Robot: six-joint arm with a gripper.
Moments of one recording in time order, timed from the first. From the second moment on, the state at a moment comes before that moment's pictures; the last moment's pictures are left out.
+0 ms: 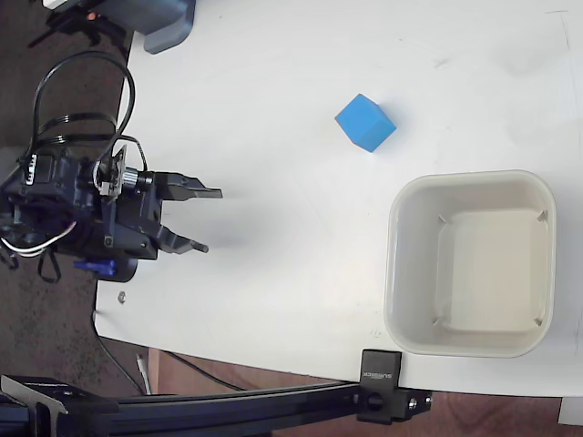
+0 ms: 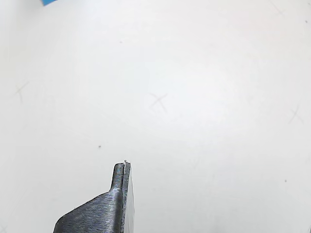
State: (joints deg) arm -5.9 173.6 172.7 45.5 4.9 1.6
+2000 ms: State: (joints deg) arm -37.7 73.7 92.9 40.3 55.6 69.7
